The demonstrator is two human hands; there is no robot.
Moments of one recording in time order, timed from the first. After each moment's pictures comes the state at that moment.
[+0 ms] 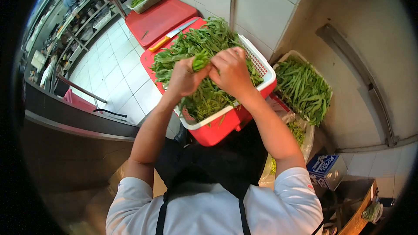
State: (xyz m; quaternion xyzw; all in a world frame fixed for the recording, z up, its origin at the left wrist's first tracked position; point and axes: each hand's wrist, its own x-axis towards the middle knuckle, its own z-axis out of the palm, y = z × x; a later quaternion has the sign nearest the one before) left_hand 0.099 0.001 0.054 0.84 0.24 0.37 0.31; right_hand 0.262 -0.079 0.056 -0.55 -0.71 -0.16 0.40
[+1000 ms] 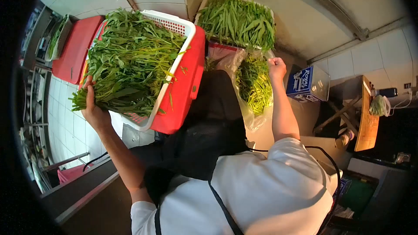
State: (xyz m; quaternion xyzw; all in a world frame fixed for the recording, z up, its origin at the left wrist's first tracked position) left_hand 0.060 0.011 0.021 0.52 0.26 0.54 0.61; right_hand 0.465 -0.450 -0.206 -0.88 -0.01 -0.08 0.48
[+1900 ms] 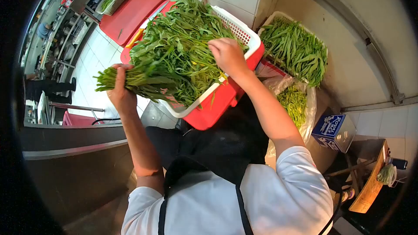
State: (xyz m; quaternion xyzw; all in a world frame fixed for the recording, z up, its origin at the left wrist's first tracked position) left_hand 0.011 0.003 0.042 0.51 0.23 0.60 0.57; right_hand 0.303 -0.103 -0.035 -0.66 -0.58 -0.04 0.48
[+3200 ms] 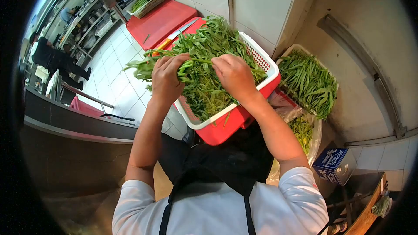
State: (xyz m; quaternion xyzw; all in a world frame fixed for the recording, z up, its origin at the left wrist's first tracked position) left_hand 0.054 0.000 0.083 0.90 0.22 0.38 0.02; right_hand 0.258 -0.094 0.039 -0.58 -0.67 -0.14 0.44
